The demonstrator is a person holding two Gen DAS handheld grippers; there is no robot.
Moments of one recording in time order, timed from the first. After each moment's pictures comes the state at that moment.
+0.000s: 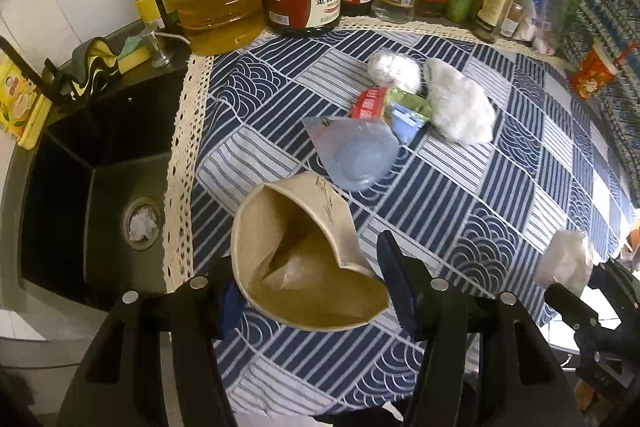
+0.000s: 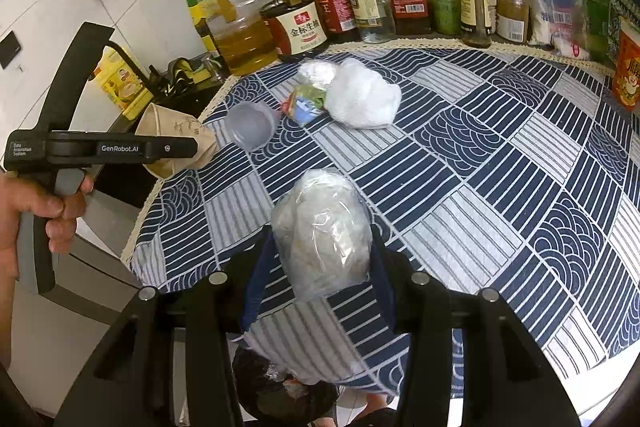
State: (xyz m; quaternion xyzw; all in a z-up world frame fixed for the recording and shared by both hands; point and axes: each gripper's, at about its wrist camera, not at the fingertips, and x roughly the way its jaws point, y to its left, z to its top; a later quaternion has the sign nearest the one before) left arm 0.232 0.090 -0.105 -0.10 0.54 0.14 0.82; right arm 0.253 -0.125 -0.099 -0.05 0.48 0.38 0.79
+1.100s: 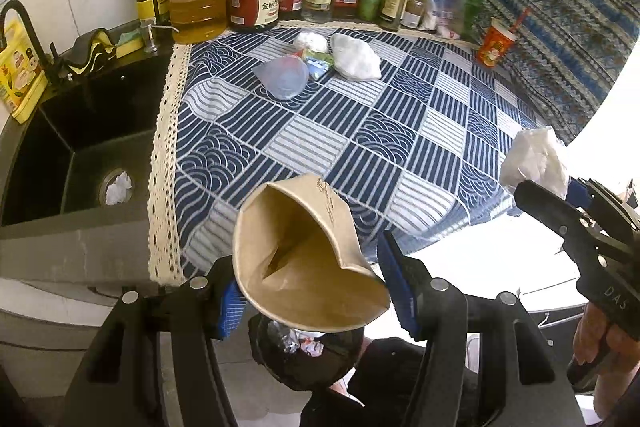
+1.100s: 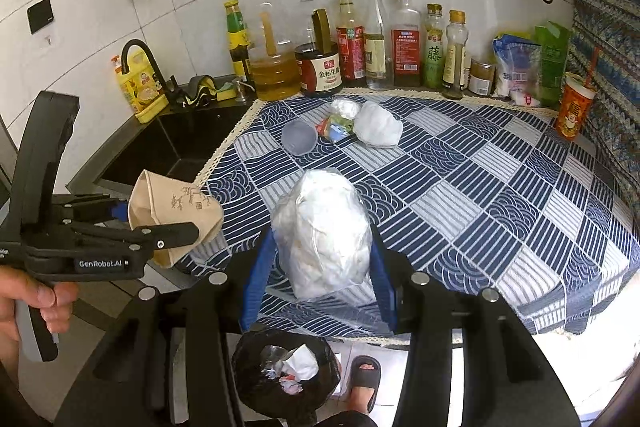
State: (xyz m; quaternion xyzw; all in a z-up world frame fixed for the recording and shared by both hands) left arm 0.070 0.021 -0.076 -0.11 0.48 0.05 0.87; right arm 0.112 -0.143 -0.022 -0.08 0.40 0.34 0.85
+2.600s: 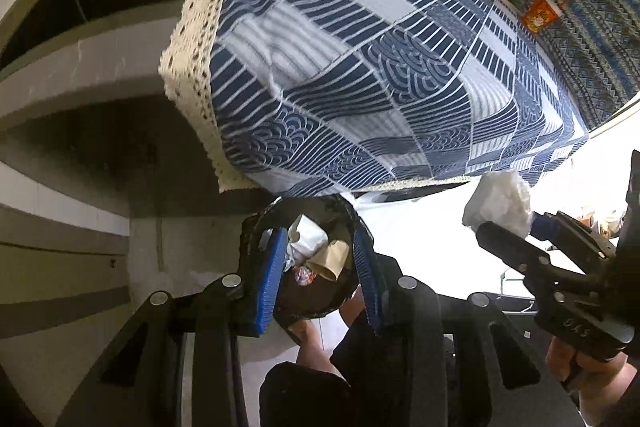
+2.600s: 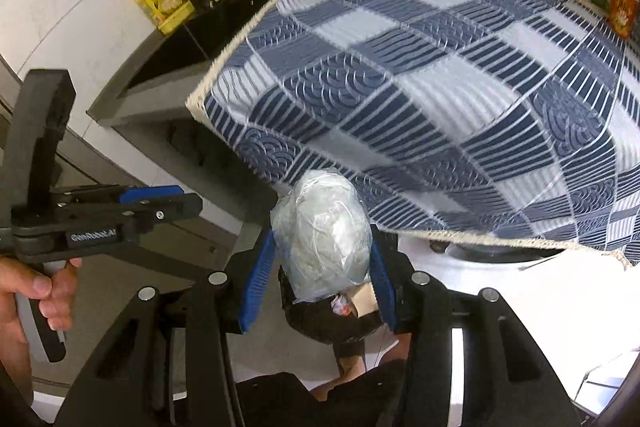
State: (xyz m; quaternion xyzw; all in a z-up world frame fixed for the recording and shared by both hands) left arm -0.012 0.041 -0.182 -0.20 0.56 0.08 0.80; right arm 0.045 -0.120 -0.147 -0.09 0.55 0.38 0.74
